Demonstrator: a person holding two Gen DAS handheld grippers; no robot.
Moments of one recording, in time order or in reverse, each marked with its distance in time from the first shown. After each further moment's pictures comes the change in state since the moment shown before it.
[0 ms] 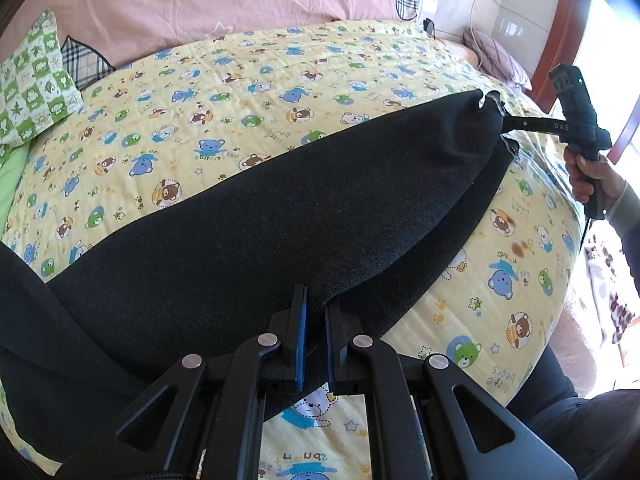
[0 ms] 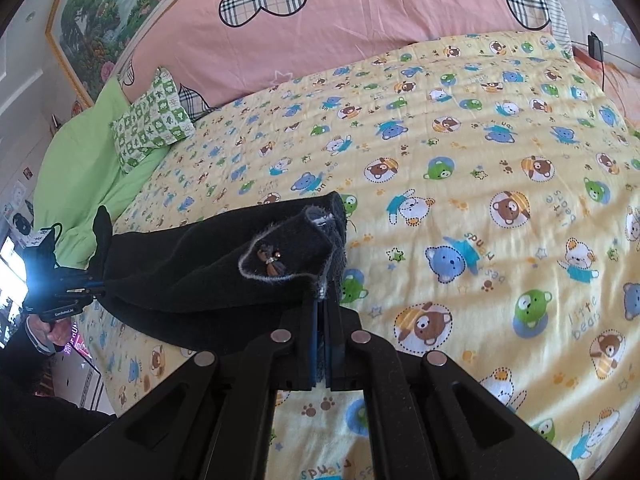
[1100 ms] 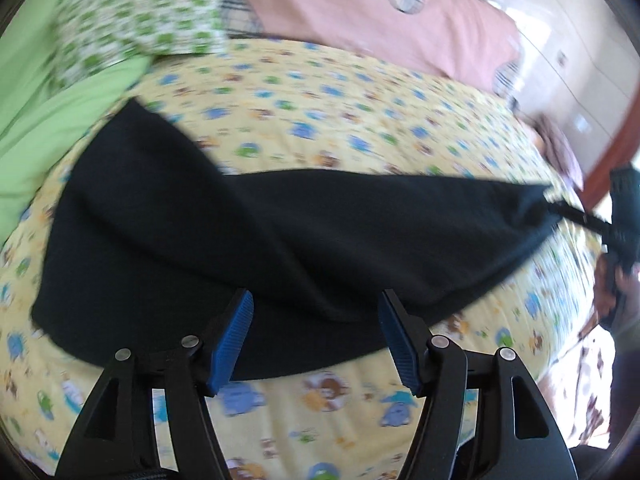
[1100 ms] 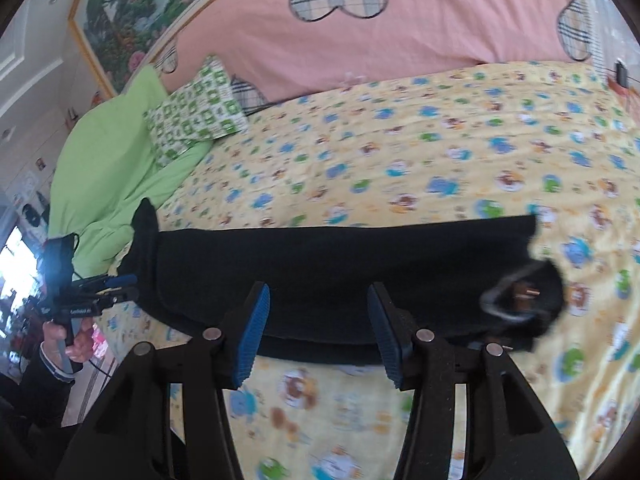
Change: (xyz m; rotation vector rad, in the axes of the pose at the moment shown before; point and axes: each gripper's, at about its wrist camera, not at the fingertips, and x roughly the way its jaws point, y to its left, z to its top) left arm -0.069 0.105 -0.065 -0.388 -0.095 0.107; right arm 0.016 0.143 -0.014 -0.050 -0.023 0.056
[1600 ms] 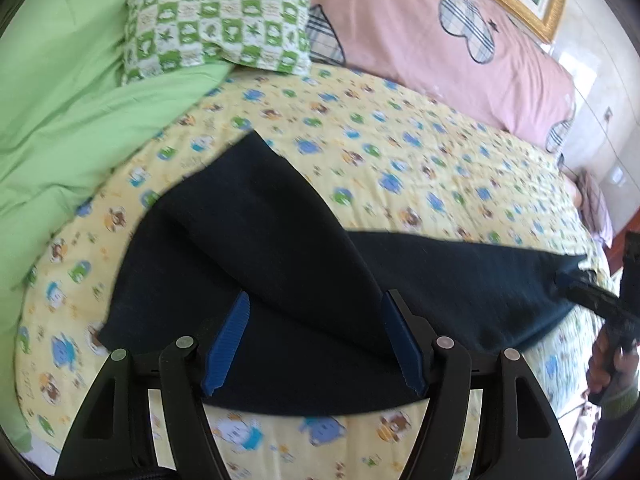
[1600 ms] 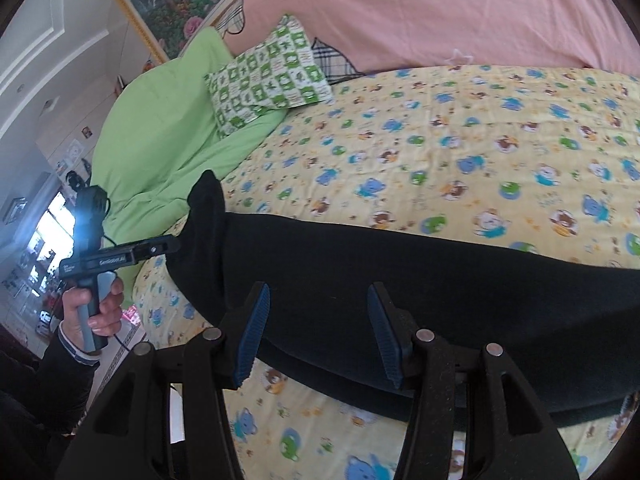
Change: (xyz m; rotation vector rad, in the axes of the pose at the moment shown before) left arm -0.022 0.061 0.032 -0.142 -0.068 0.116; right arm 0.070 0.088 0.011 -0.092 0.081 0.190
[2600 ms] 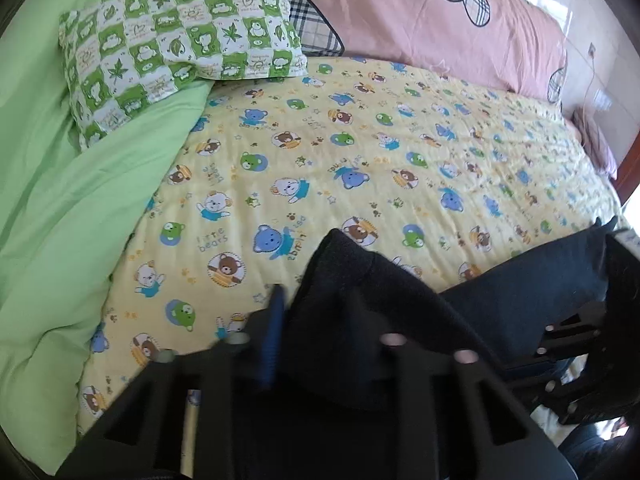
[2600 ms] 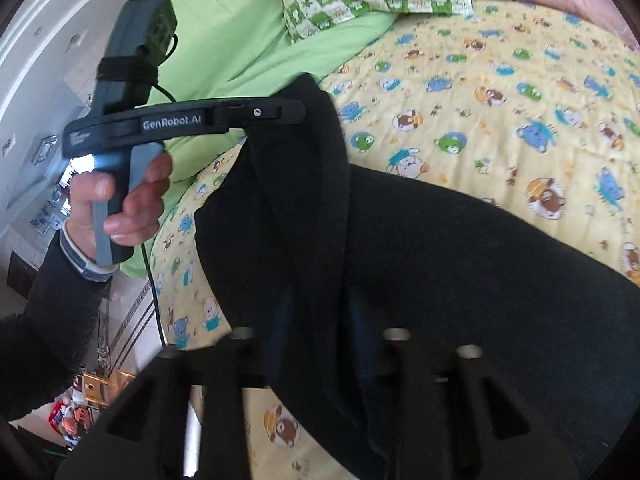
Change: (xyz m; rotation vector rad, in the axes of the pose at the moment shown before) left arm 0.064 0.050 0.077 0.252 0.074 0.011; right arm 0.192 0.116 0.022 -0.109 0.265 0.161
